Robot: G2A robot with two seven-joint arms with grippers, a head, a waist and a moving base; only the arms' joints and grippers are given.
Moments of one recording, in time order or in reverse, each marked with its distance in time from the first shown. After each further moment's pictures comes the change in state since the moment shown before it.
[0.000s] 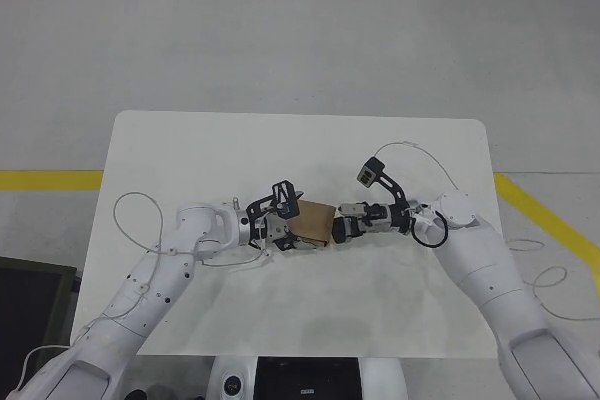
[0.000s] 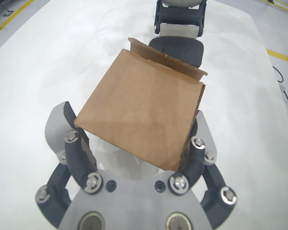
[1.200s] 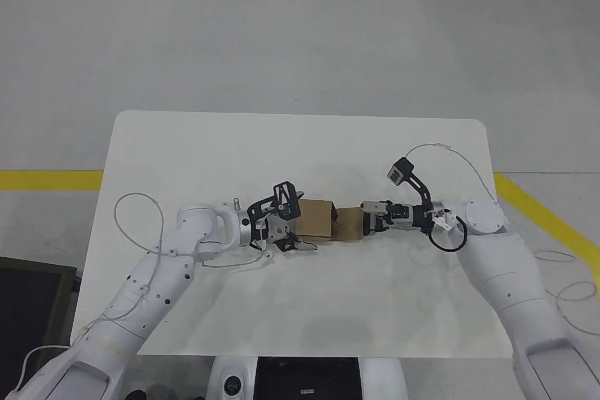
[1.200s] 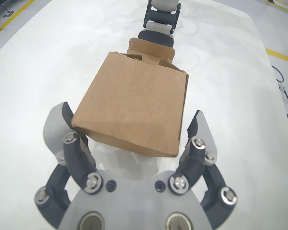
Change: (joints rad) left arm 0.002 0.005 0.009 -0.014 -0.005 0.014 -0.007; right arm -0.044 0.062 0.127 0.010 -0.135 -0.058 -0.051
